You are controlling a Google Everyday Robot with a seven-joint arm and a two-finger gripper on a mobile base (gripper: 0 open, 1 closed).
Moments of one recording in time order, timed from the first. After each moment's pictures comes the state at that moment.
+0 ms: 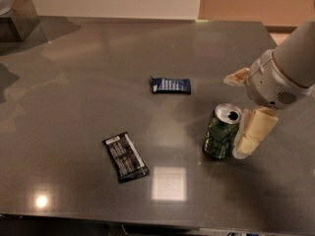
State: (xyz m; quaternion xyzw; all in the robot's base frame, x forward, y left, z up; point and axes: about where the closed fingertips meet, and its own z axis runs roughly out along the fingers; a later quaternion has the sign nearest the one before) arm 0.442 -0.160 0.896 -0.66 0.72 0.07 0.20
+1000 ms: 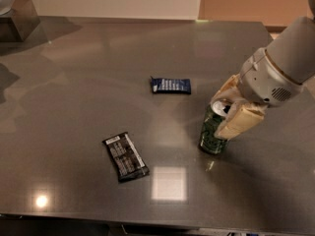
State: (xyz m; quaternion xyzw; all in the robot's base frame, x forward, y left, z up) arm 0.434 -0.137 0.903 -0.68 0.70 0.12 0.19
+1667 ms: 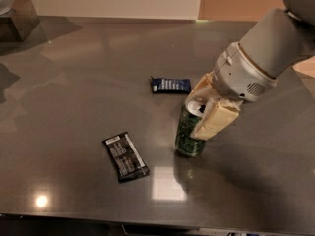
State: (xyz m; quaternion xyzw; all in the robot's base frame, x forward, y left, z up) arm 0.425 -0.085 0.915 -0.71 0.66 0.16 0.21
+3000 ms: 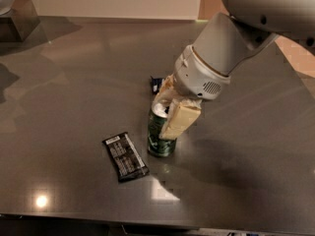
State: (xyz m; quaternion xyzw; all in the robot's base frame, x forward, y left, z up) arm 0.433 -0.018 0.903 -0.75 0.61 0.18 0.19
